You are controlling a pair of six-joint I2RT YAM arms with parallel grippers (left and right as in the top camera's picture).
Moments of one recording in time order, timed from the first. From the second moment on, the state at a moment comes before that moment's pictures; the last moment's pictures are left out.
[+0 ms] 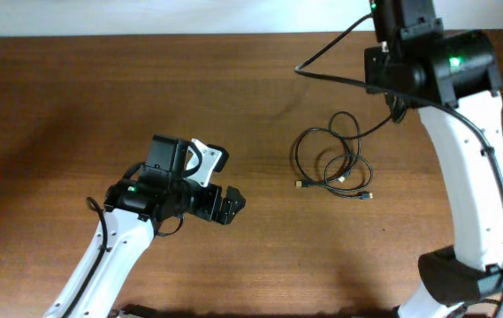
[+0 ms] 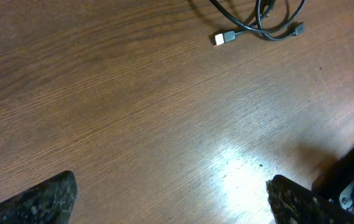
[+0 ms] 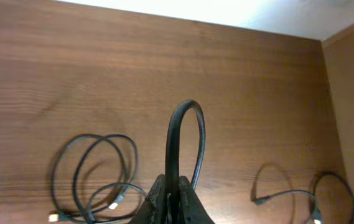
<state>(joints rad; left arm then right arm) -0.26 1.26 0.90 -0.76 0.44 0.02 0.30 1.83 2.28 -1.44 0.44 0.15</state>
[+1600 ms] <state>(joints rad) -0.26 1.26 0.90 -0.76 0.44 0.02 -0.54 2.11 2.28 -1.11 0.39 0.30</state>
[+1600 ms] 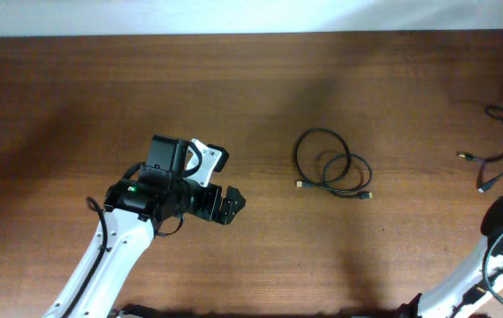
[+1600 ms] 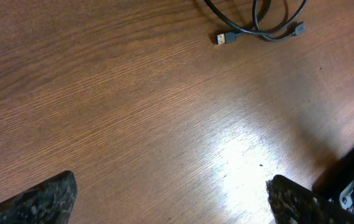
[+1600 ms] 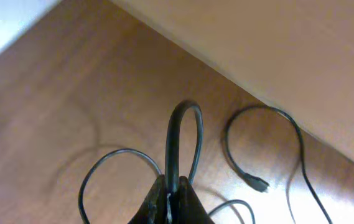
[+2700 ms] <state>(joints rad) -0.26 1.26 0.90 -0.76 0.44 0.02 -0.72 2.14 2.11 -1.05 0.28 0.37</state>
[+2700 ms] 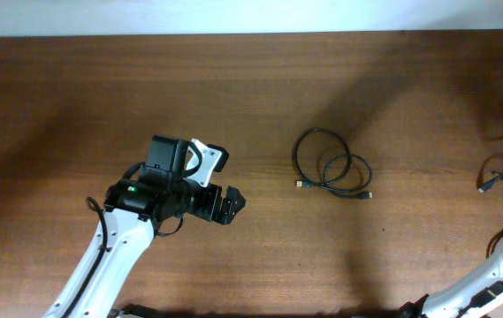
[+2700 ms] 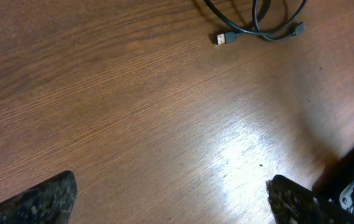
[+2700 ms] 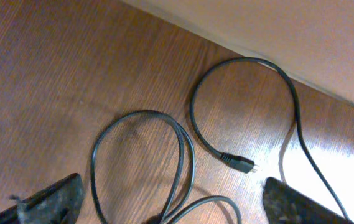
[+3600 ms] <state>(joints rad) -0.26 1.26 0.90 -0.76 0.44 0.02 -0.40 2.14 2.11 -1.26 -0.15 0.06</state>
